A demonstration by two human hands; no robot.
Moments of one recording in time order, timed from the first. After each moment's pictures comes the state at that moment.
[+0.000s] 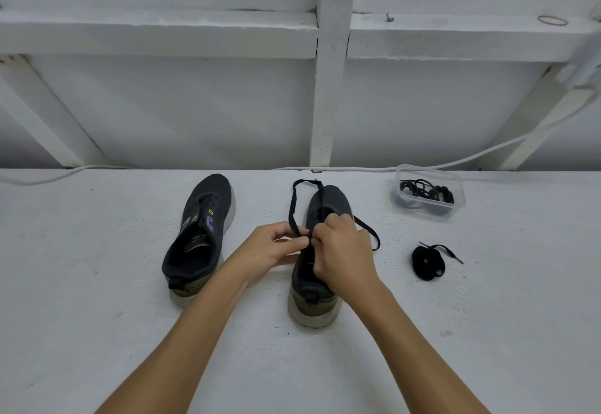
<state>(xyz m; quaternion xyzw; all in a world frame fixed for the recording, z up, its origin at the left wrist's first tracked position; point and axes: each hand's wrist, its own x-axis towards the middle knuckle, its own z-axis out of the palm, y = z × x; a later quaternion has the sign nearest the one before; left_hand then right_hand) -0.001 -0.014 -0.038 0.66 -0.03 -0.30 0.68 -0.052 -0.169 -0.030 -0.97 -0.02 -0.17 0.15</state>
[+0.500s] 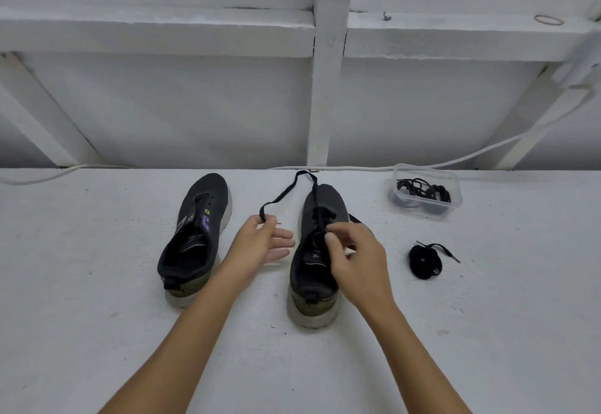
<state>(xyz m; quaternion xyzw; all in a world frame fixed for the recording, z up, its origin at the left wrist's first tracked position) 0.001 -0.019 -0.034 0.66 0.11 -0.22 0.71 -0.077 -0.187 -0.036 -0.85 0.11 -0.17 0.49</state>
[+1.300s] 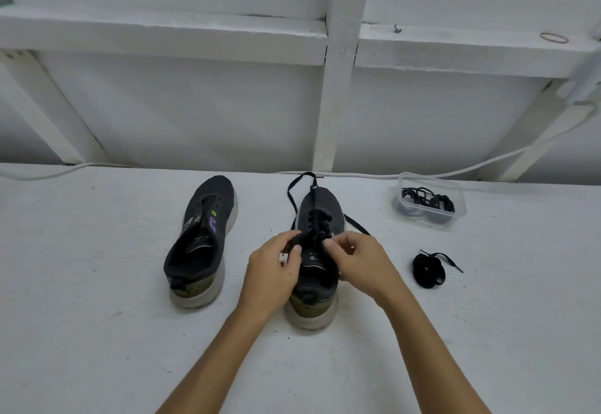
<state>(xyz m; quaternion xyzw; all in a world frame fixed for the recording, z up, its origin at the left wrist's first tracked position) -0.040 -0.023 -0.053 0.86 -0.10 0.03 0.49 -0.056 -0.201 -0.028 -0.84 0.13 0.04 0.52</state>
